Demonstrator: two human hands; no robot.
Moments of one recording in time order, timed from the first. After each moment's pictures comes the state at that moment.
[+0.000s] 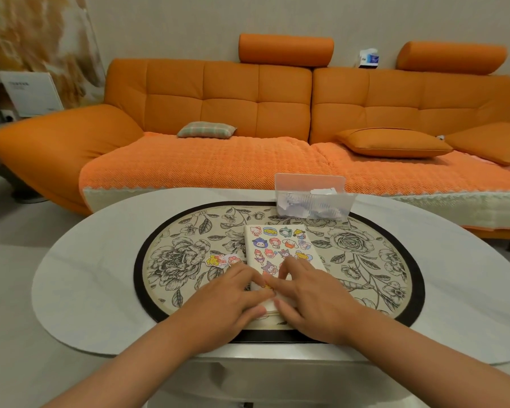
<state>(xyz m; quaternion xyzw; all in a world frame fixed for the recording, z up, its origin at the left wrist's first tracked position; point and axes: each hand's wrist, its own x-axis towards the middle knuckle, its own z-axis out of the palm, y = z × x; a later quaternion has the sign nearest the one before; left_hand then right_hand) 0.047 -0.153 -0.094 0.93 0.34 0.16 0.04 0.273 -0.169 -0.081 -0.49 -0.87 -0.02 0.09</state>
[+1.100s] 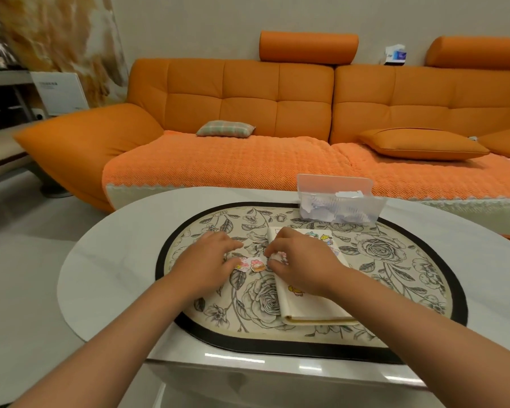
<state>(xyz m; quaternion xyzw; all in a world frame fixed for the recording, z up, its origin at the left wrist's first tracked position) 0.002 -0.086 -0.070 0.81 0.56 0.16 0.09 0.224 -0.096 -0.055 -0.54 -0.83 0.04 0.14</state>
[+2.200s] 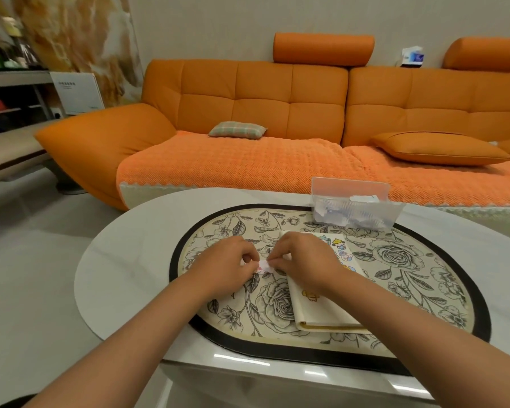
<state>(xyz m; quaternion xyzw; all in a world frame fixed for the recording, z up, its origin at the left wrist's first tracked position) 0.008 -0.089 -0.064 0.80 0.56 0.18 0.14 0.204 -0.080 -0.060 -0.54 -0.81 0.09 0.19</state>
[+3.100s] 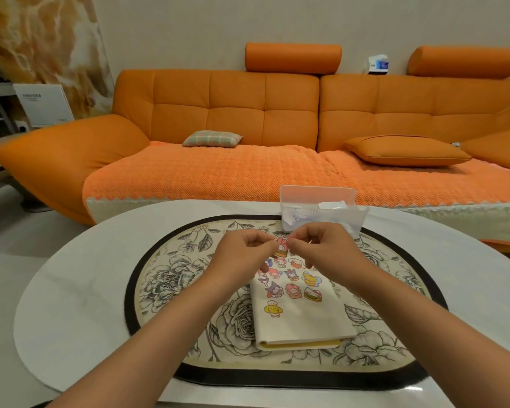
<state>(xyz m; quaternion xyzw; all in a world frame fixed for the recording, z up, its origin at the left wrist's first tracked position) 0.105 -0.093 -0.022 0.61 0.52 0.41 0.43 0.284 -0.099 -0.015 -0.56 -0.64 0.32 0.41</state>
